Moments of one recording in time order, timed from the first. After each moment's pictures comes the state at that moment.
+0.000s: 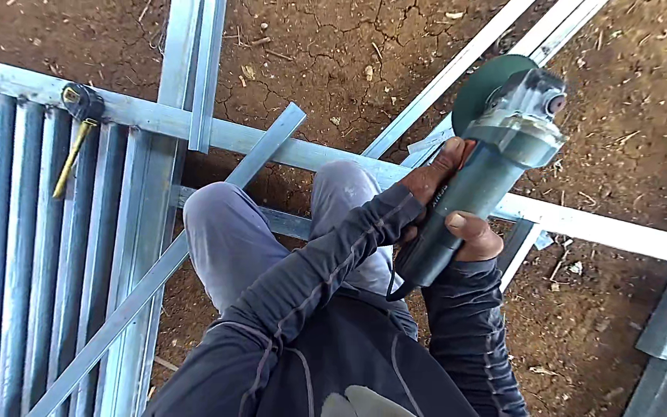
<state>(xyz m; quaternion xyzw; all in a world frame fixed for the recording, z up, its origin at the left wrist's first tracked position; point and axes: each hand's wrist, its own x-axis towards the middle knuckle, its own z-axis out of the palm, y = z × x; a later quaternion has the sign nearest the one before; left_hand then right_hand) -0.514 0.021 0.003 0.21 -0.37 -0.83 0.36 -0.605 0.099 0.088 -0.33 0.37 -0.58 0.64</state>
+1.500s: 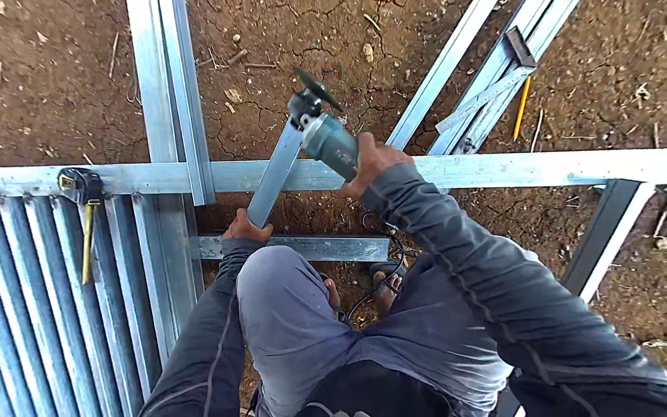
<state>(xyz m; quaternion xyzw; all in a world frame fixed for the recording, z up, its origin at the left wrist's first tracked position) -0.185 -0.026 -0.126 0.76 -0.58 -0.24 -0.15 -0.483 -0.065 0.002 -0.58 0.75 0.08 0.32</state>
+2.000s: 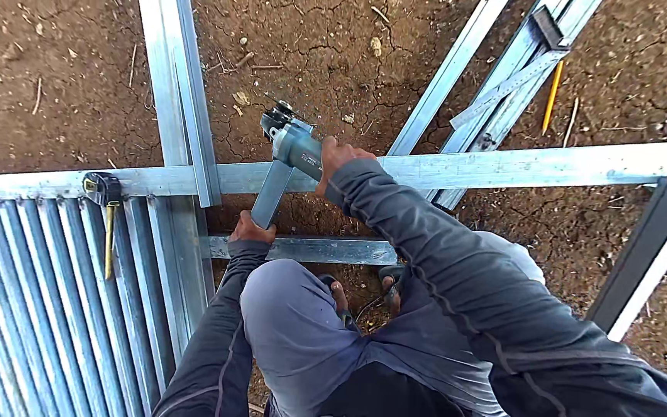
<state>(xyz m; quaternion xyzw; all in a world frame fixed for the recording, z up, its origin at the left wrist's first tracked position) -0.195 -0.016 -0.133 0.79 -0.58 -0.18 -0.11 -0.442 -0.098 0.061 -0.56 0.67 0.14 0.47</state>
